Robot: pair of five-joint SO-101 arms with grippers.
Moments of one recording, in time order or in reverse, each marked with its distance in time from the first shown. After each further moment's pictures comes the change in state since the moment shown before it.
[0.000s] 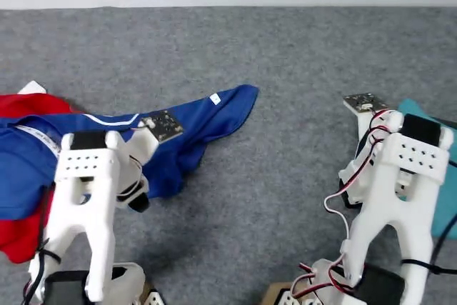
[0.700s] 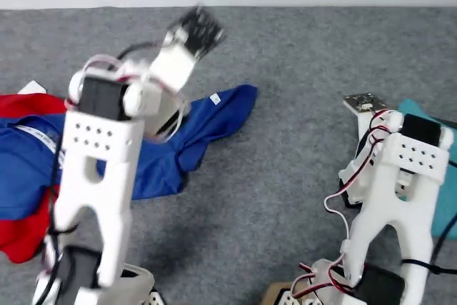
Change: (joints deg) left arm 15.9 6.2 -47.5 18.5 18.6; right arm 0.0 0.0 0.0 0.0 0.0
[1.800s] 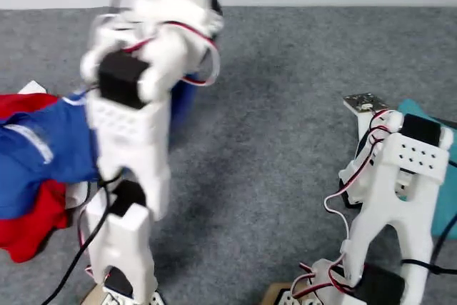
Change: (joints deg) left arm 9.6 41.3 -74.3 -3.3 17.7; right arm 0.0 0.0 0.0 0.0 0.0
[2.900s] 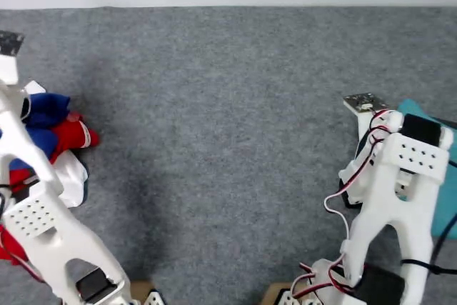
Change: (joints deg) left arm -56.4 11.6 37.2 -10.0 -23.4; right arm 0.0 0.0 0.0 0.0 0.0
